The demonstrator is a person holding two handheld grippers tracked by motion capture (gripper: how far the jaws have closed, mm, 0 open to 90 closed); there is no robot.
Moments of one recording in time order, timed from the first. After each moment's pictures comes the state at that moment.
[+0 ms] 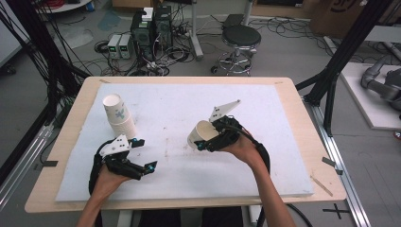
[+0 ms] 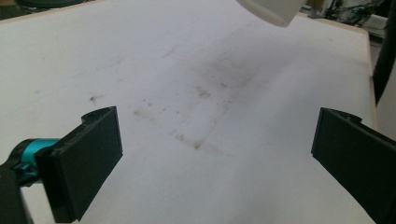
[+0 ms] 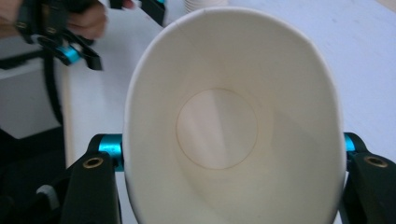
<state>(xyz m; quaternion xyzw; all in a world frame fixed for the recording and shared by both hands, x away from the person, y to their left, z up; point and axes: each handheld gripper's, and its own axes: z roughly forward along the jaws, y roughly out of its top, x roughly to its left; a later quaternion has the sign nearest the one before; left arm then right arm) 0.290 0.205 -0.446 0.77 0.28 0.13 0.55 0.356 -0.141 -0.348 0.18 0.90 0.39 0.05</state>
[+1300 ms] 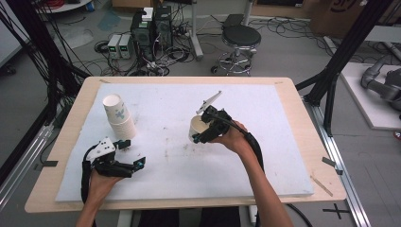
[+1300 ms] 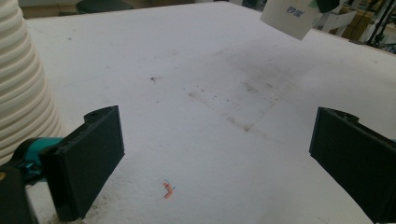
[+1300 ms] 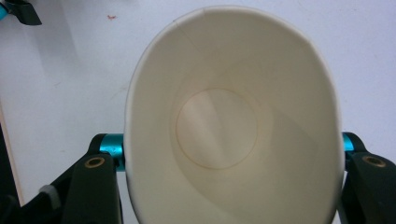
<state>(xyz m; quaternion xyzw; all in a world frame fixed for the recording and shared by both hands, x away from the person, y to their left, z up) 0.287 0.235 -0.465 0.73 0.34 0.16 0.57 0.384 -0.113 -0.349 0.22 0.93 0.29 0.07</state>
